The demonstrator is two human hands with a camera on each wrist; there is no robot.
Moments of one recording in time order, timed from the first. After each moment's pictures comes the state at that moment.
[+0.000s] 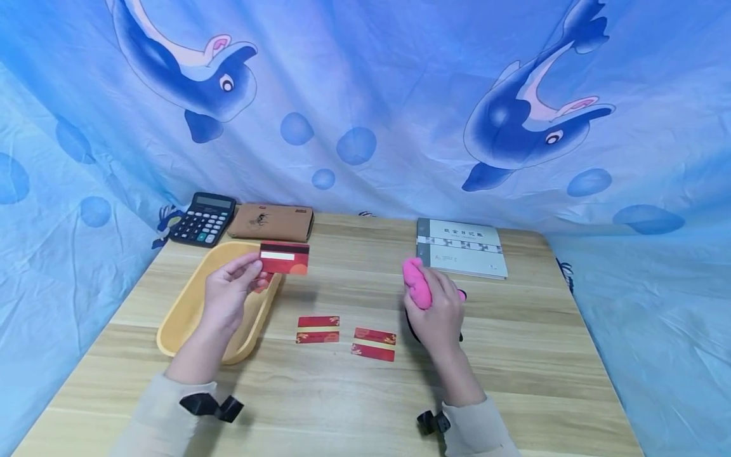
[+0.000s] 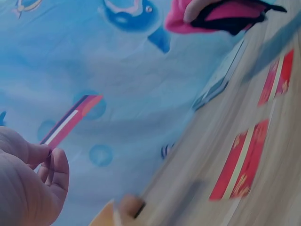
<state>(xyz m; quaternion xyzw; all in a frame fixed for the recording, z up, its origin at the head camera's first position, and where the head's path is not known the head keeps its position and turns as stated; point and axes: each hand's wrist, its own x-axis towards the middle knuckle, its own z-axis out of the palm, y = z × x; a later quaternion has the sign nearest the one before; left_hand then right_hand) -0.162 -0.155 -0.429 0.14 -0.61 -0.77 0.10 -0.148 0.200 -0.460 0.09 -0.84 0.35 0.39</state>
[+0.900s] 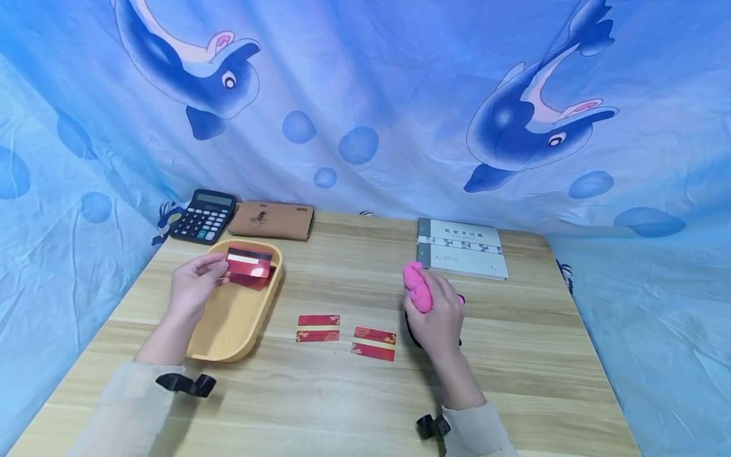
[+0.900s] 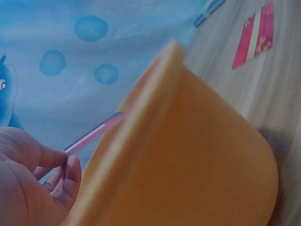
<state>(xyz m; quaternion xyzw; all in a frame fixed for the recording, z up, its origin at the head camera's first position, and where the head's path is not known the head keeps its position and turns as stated) -0.182 -0.233 -0.451 0.19 -0.70 -0.68 0.10 -0.146 0.202 -0.466 0.09 -0.85 0.37 0.37</state>
